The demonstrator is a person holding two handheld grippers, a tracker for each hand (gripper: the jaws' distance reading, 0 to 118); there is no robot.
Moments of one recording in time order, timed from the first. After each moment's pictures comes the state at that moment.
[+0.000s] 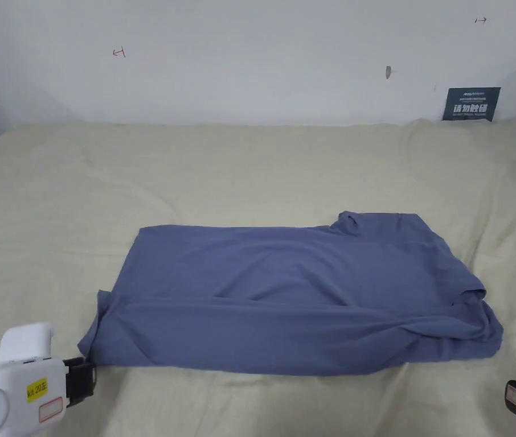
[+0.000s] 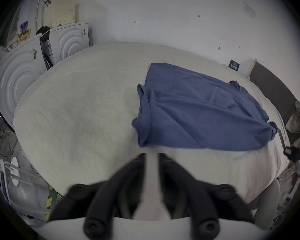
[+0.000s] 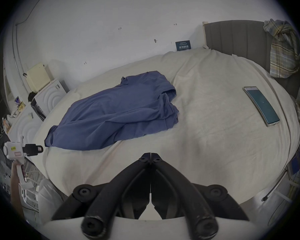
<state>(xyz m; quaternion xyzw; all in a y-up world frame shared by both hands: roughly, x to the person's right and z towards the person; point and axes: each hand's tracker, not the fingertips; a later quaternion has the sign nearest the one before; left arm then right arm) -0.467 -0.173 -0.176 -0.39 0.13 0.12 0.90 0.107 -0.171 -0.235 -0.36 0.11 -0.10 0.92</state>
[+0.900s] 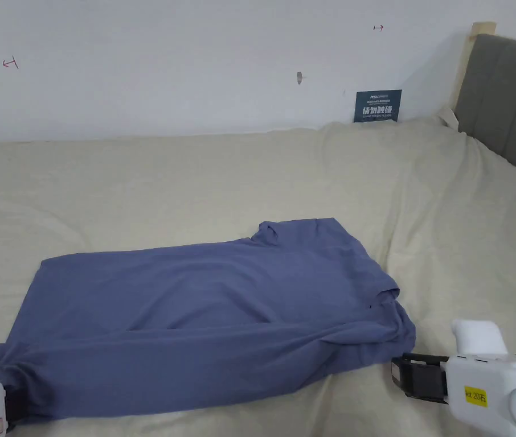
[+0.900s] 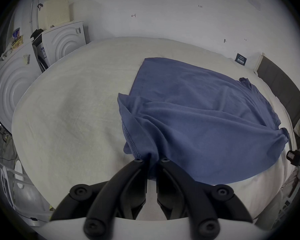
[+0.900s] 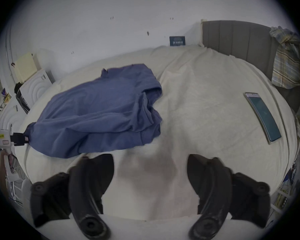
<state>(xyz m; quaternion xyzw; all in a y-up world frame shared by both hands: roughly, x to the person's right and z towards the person) -0.445 -0.185 -0.250 -0.42 0.14 0.11 0.89 0.111 -0.196 -0.311 -0.39 0.08 -0.04 0.91</state>
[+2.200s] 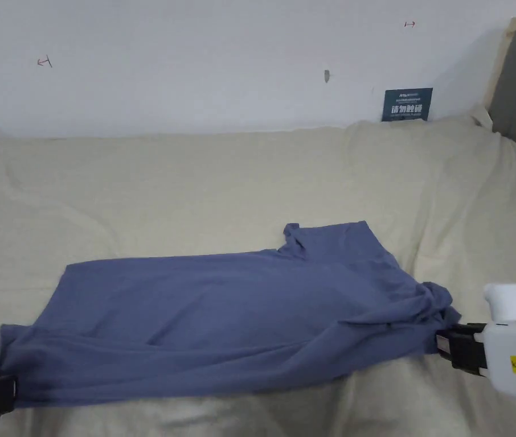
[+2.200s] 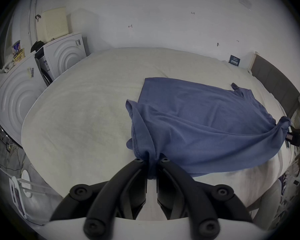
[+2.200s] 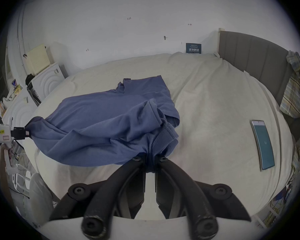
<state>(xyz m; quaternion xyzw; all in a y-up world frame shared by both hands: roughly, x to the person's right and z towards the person) -0.453 -0.118 -0.206 -0.40 0.13 0.07 0.90 0.116 -0.134 -0.308 -0.38 0.13 -0.02 0.91</state>
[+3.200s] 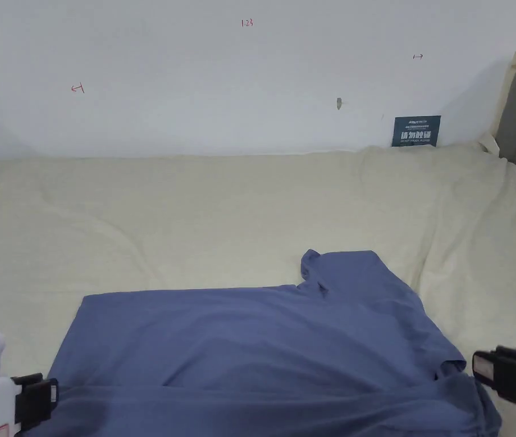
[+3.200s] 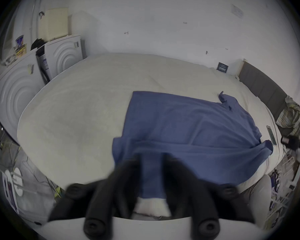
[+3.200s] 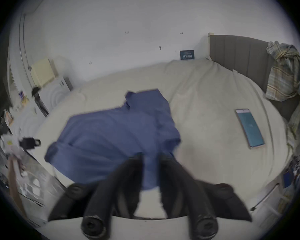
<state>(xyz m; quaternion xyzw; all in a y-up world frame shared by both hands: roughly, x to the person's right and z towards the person) -0.423 -0.104 -0.166 -0.37 0.09 0.09 0.92 0.123 -0.090 -0.240 -0.34 0.15 -0.09 0.92</state>
